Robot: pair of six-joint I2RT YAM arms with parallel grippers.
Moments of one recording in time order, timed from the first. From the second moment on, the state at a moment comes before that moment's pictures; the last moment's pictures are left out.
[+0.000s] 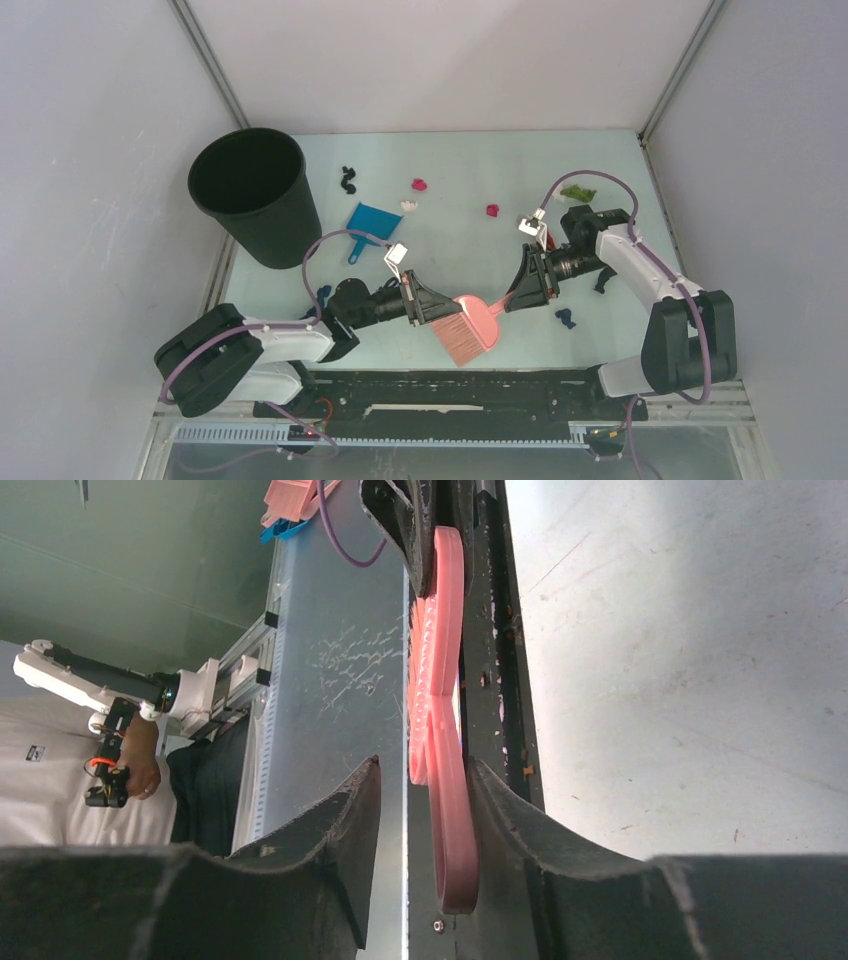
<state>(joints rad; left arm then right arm) -0.85 1.28 0.25 1.10 0.44 -1.07 0.18 1.42 0.99 -1.27 -1.34 -0.88</state>
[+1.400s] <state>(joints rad) -0.87 0.92 0.85 -0.32 -0.23 -0.51 0.01 1.32 0.96 -0.98 -1.08 -0.56</state>
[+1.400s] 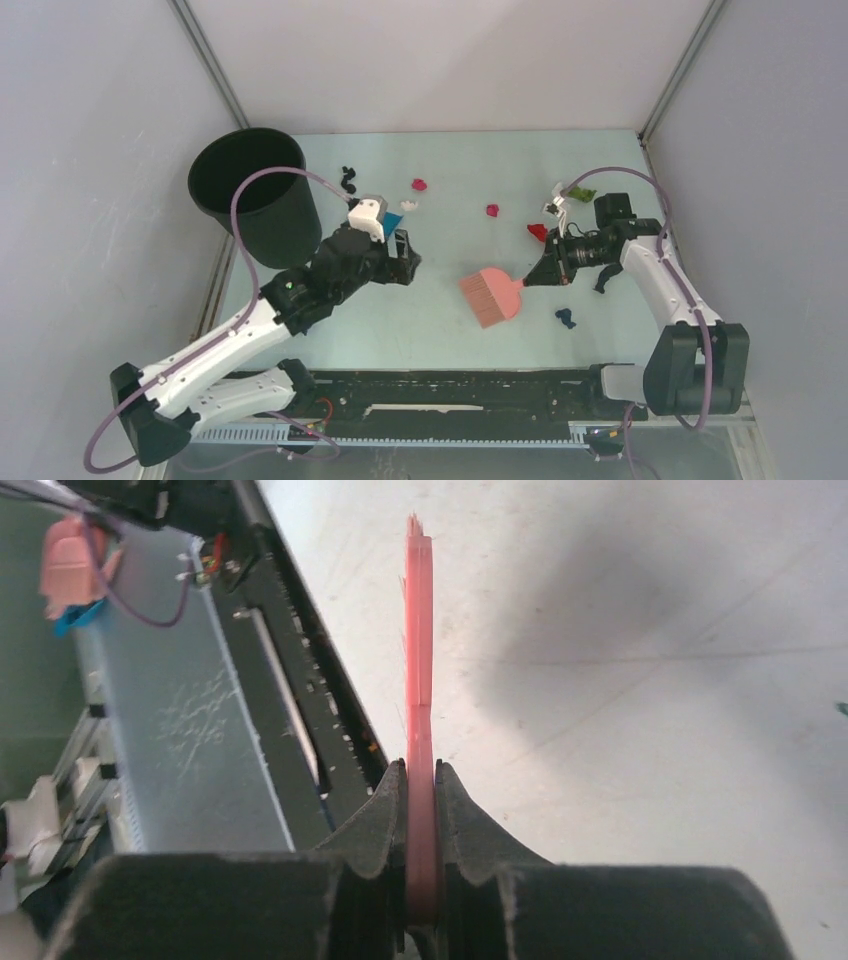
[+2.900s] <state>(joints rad) -0.21 1.66 1.05 -0.56 0.01 -0.15 0.10 1.25 0.91 -0.73 -0.81 -0.33</state>
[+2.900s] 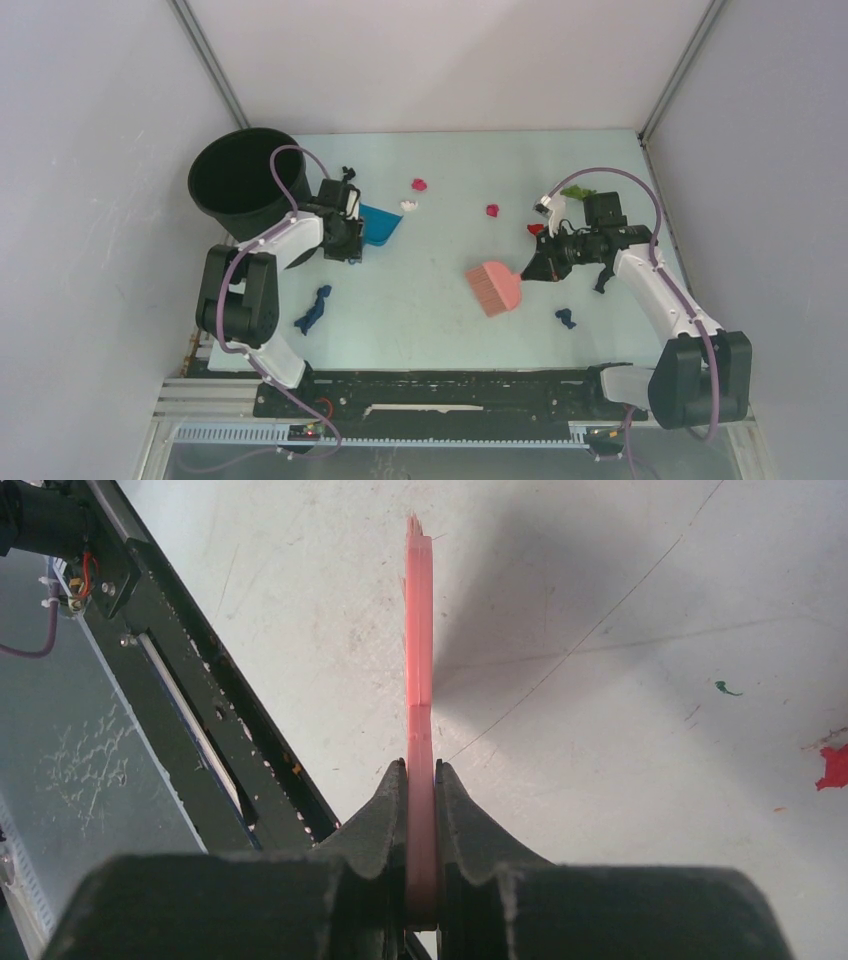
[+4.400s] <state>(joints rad) -1.22 1.18 0.67 -0.53 -0.18 -0.45 -0.05 1.17 0.91 -0.71 -0.72 -0.32</state>
